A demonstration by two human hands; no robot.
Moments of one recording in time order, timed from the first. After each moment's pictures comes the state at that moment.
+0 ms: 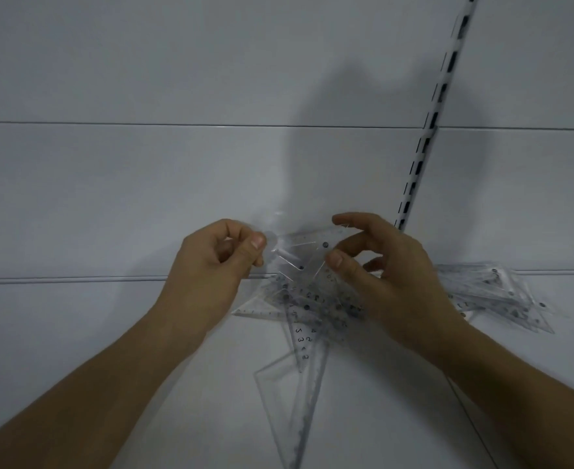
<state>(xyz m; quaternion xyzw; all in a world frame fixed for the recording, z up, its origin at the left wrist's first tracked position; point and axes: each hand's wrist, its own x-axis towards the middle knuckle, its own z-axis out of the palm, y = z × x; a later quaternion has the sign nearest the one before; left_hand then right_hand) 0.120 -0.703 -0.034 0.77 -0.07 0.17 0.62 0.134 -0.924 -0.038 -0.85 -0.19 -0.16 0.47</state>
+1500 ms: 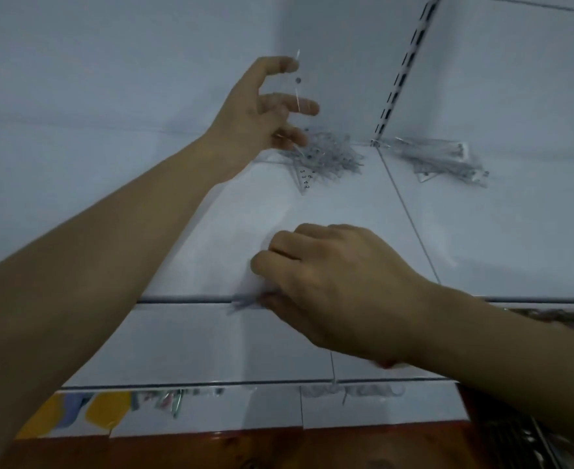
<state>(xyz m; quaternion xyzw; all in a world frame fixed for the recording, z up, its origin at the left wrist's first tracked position) 0.092 -0.709 -0.029 0.71 -0.20 0.03 0.68 -0.058 -0.880 -0.023 -0.87 -0.48 -0.09 -0.01</state>
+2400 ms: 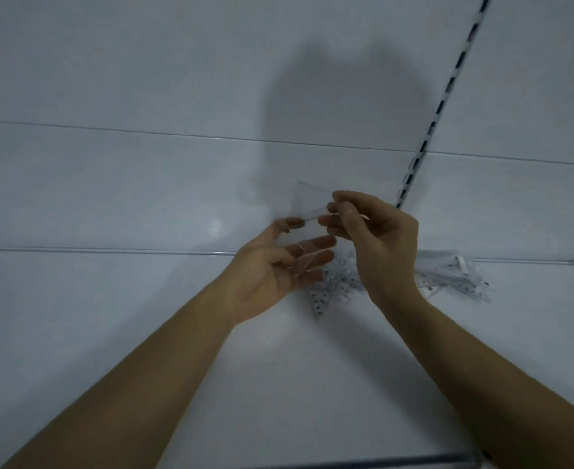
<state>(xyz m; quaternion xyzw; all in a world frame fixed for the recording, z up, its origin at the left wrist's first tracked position) 0.105 -0.705 -0.028 0.42 -0.09 -0.21 0.88 0.099 -0.874 0.006 -0.68 -0.18 -0.24 0.67</state>
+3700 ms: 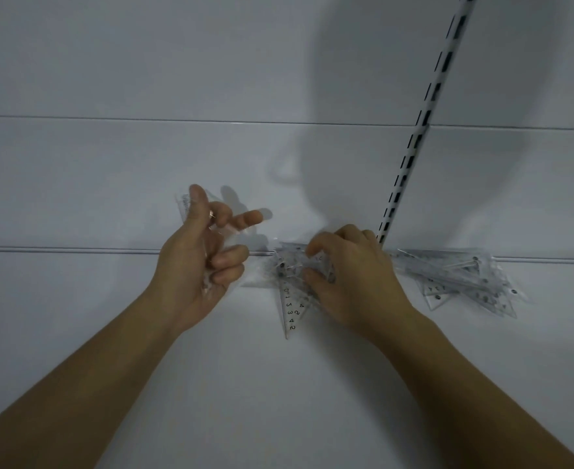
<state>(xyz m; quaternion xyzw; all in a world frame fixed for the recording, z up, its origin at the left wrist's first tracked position) 0.104 -0.703 -0.009 0.49 0.00 -0.03 0.87 0.121 -0.906 -0.027 -0.96 -0.16 -0.07 0.22</state>
